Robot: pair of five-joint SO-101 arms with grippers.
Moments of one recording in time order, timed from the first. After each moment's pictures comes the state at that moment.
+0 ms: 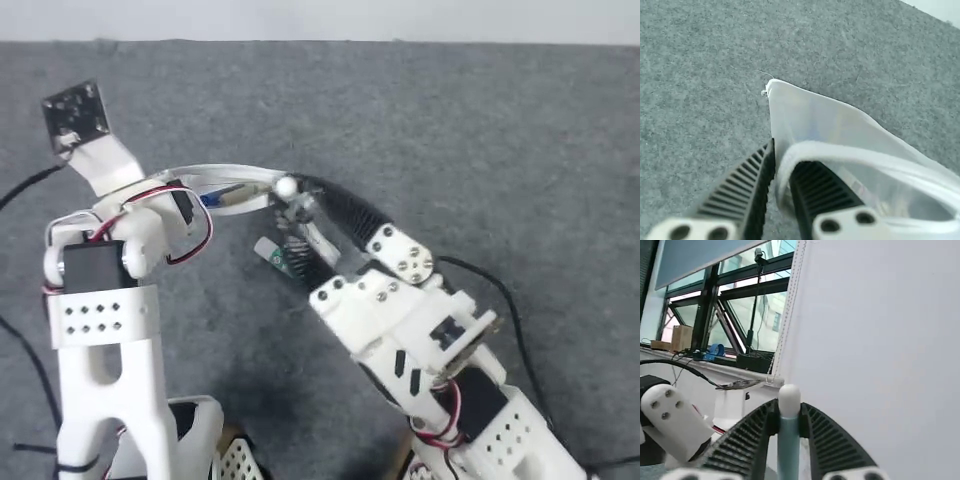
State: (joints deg) left arm -11.6 -38.7 28.2 72.7 22.5; right arm -48.5 -73.8 61.6 -3.9 7.4
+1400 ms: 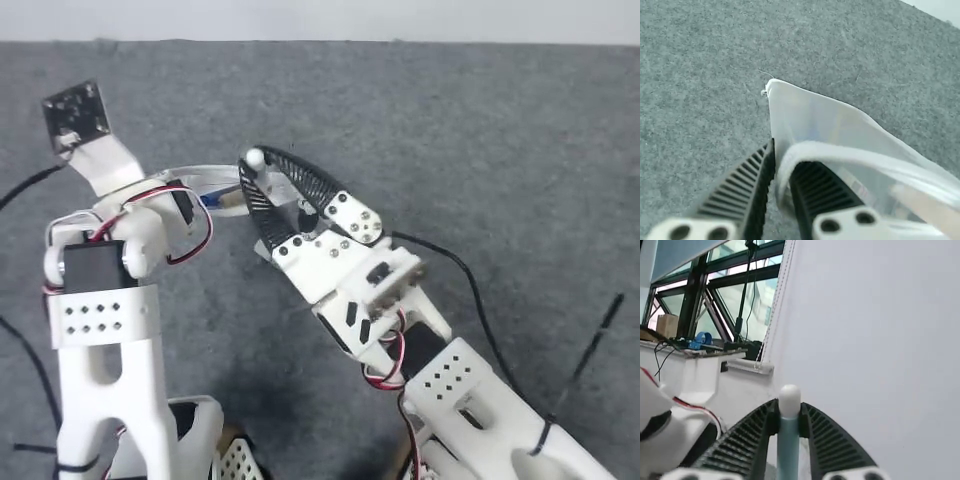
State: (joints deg) left arm -11.6 -38.7 28.2 72.7 22.5; right arm -45.2 -48.8 64.3 -29.7 7.4
